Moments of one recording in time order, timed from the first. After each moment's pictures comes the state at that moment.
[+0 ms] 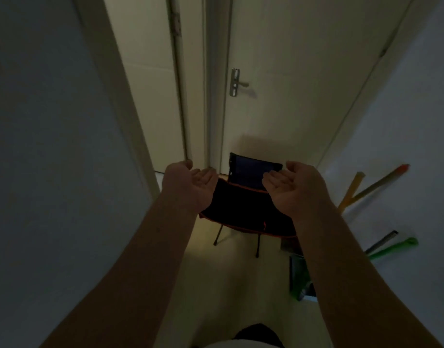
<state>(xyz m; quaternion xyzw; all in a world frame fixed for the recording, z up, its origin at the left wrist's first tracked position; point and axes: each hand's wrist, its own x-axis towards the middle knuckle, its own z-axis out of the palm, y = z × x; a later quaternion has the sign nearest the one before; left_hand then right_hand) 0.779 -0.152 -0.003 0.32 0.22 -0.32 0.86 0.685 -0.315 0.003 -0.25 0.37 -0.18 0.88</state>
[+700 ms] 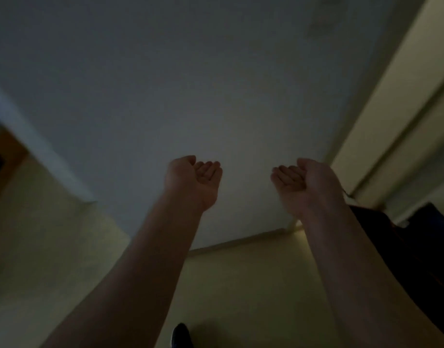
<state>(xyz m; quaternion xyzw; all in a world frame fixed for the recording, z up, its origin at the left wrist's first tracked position) 0.456 0.068 0.024 0.20 0.38 0.17 0.89 0.546 -0.093 0.019 -0.40 0.20 0.27 0.85</state>
